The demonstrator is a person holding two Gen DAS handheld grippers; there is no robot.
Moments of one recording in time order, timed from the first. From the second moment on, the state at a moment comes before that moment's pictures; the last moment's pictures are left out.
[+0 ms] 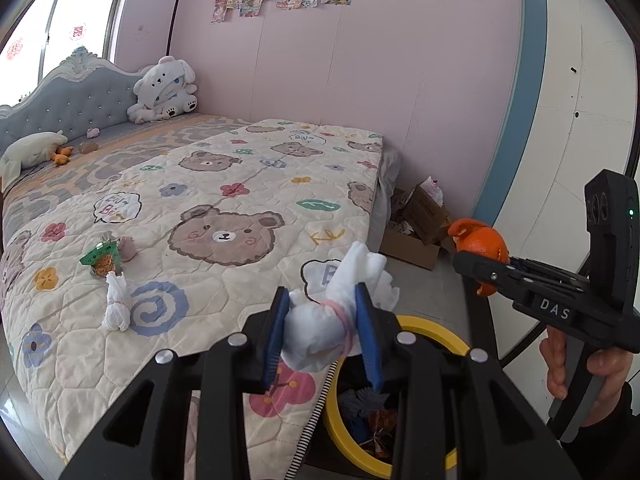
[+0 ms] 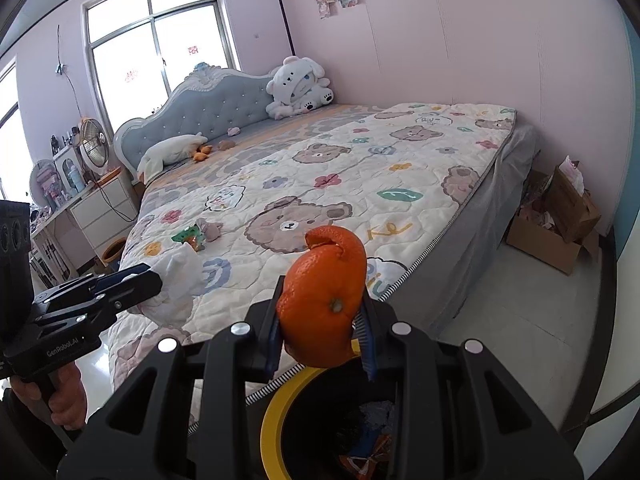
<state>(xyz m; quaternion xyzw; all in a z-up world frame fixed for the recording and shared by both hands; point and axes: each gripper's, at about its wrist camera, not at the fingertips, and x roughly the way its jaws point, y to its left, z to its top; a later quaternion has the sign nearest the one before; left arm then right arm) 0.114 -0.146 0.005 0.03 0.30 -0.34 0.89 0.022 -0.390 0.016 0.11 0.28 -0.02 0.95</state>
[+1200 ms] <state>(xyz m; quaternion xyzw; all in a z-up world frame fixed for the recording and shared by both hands) 0.106 -0.211 -0.095 0.07 0.41 -0.38 0.82 0.017 -0.433 -0.065 0.18 0.36 -0.04 0.91</state>
